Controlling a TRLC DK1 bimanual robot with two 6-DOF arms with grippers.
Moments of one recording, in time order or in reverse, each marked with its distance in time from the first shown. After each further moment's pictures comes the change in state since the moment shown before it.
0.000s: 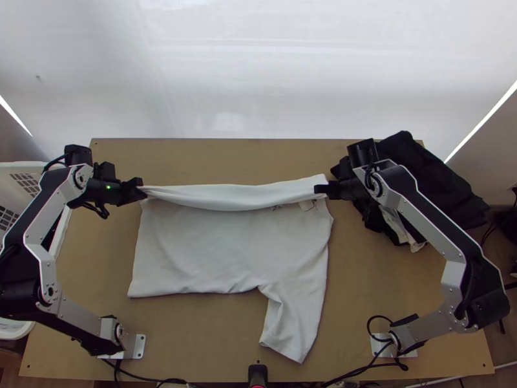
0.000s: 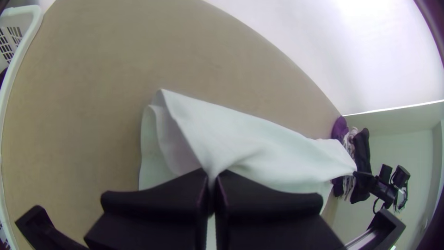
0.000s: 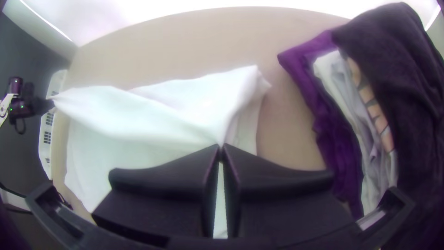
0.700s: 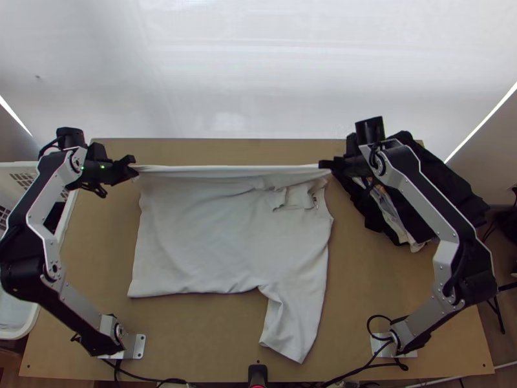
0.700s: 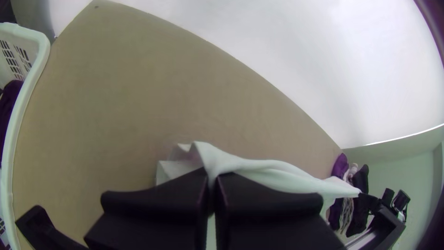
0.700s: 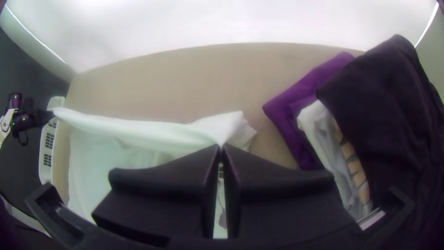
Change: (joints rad) left arm 0.032 0.152 0.200 0.095 -0.042 -0.101; right arm -0.068 0.127 0.201 0.024 0.016 -0.016
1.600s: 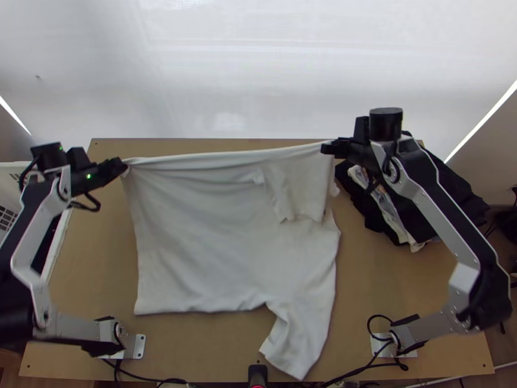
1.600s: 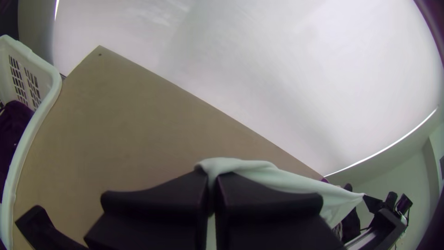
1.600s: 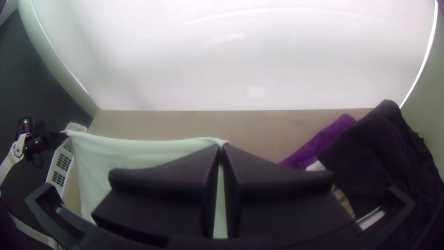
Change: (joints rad) left arm 0.039 -0.268 -0.263 0.327 0.039 -0.112; right arm 0.036 -0.124 0.006 0.187 0.024 0.018
